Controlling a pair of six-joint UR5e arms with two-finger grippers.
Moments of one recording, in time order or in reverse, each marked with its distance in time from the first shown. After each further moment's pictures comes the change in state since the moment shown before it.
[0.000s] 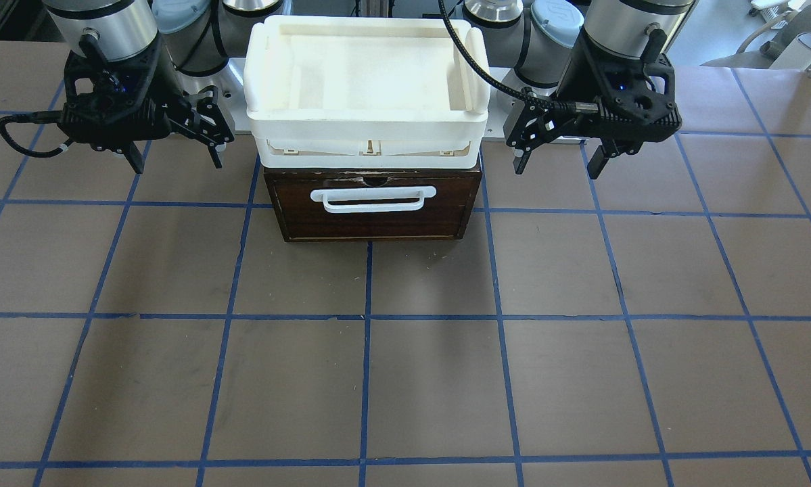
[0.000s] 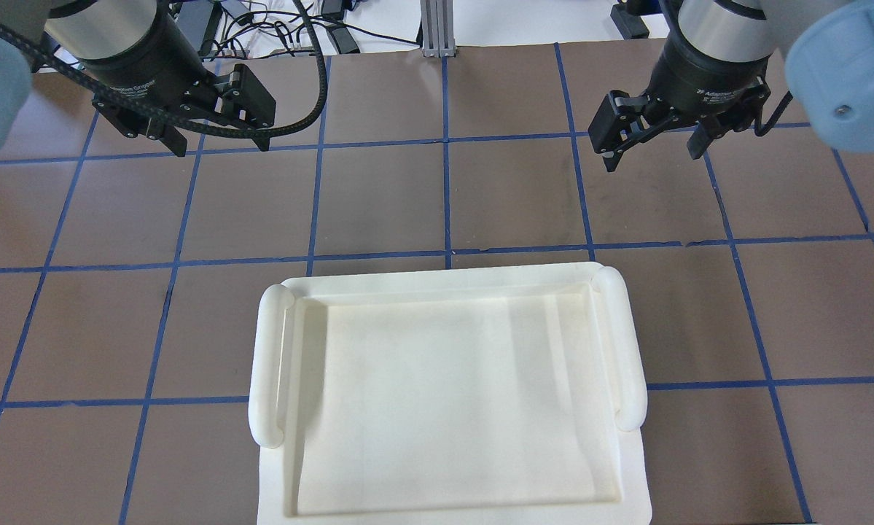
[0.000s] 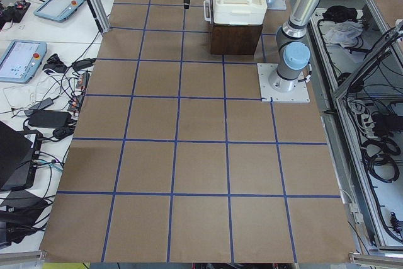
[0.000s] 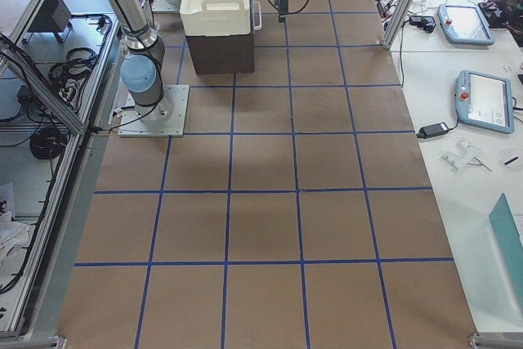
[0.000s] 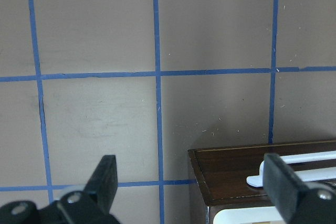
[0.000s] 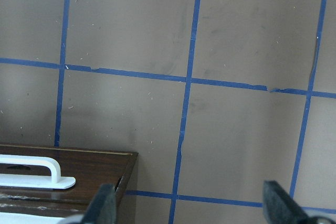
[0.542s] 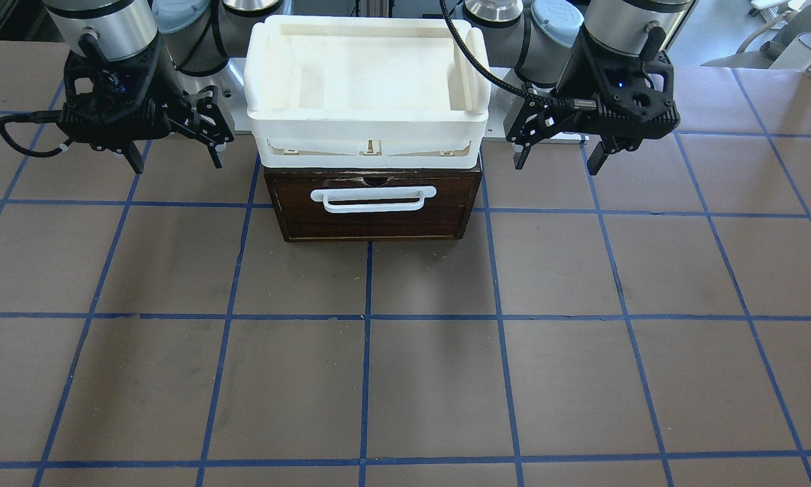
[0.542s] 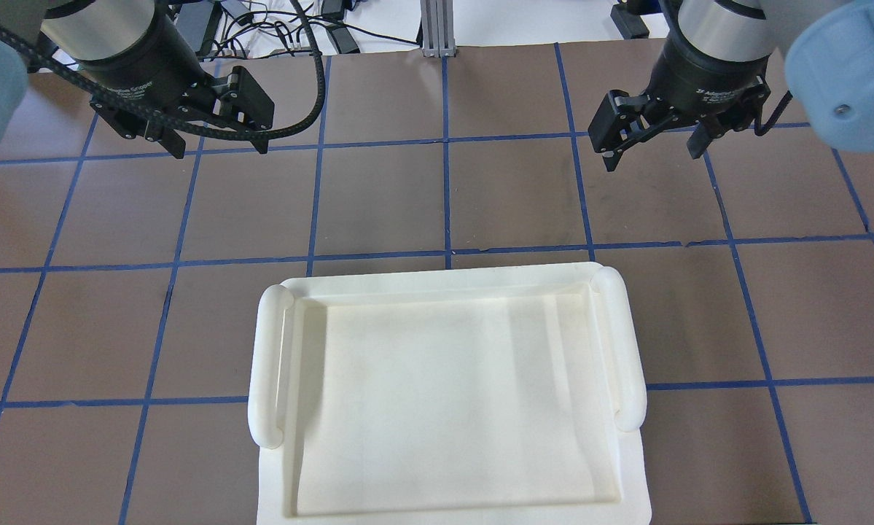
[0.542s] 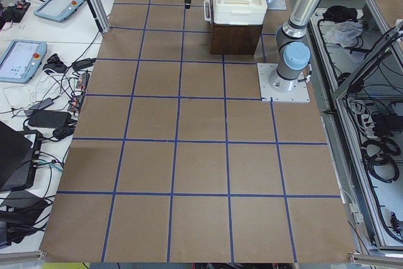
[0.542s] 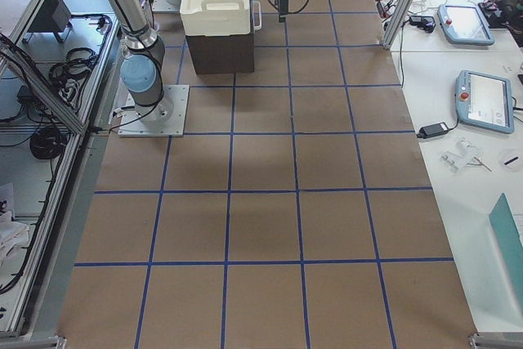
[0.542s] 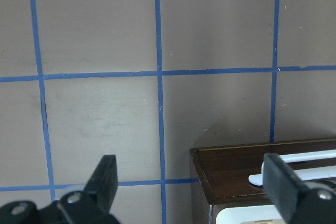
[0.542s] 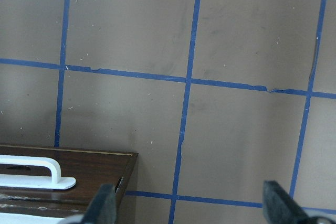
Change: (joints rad) left arm 0.000 0.007 0.000 -0.027 0.001 0.012; right arm 0.000 0.000 -0.001 -0.001 0.000 0.000
